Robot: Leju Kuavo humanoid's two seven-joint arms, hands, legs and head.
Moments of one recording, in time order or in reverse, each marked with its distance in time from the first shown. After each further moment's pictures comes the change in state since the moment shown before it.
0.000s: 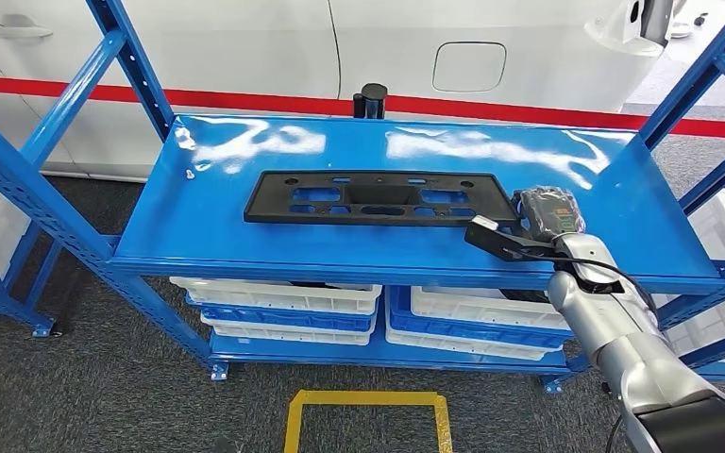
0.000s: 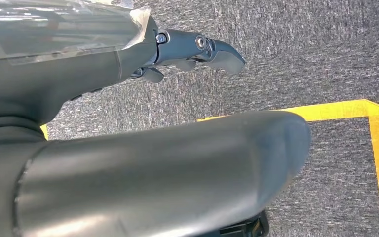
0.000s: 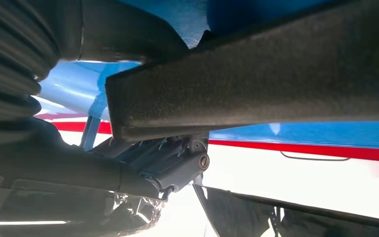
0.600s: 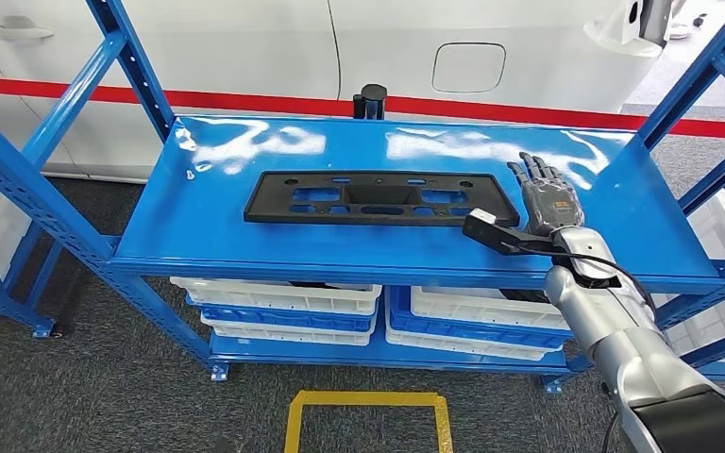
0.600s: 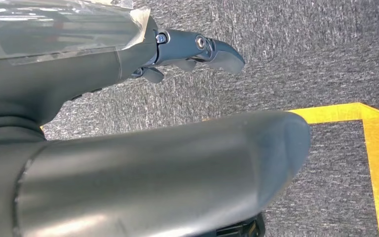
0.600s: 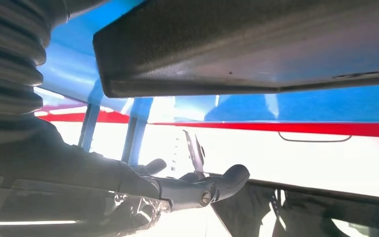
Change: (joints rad) left arm 0.000 0.000 0.000 0.000 -0.002 0.012 -0.012; right arm -0.014 0.018 -0.025 0.004 0.041 -0.041 0.003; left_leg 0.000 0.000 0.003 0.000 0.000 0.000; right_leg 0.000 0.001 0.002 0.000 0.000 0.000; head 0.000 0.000
